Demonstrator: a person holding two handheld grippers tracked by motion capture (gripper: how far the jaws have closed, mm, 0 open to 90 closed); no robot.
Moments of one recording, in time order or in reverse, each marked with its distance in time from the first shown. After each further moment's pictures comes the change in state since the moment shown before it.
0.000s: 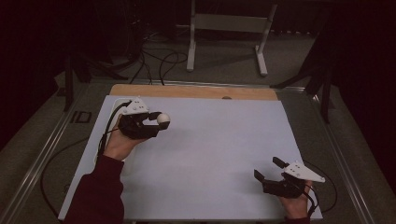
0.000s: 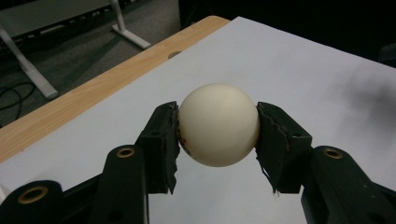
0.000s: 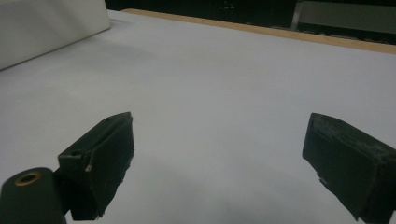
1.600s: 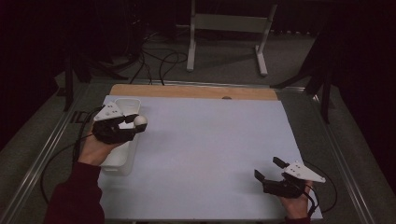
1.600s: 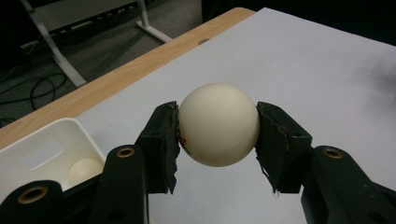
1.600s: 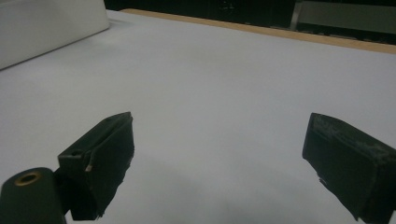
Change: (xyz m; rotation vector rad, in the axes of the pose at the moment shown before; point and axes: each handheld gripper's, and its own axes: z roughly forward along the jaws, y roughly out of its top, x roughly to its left) left arm 0.025 -0.031 -0.047 0.004 0.080 -0.013; right arm -0.001 0.000 -0.001 0.000 -0.003 -0.002
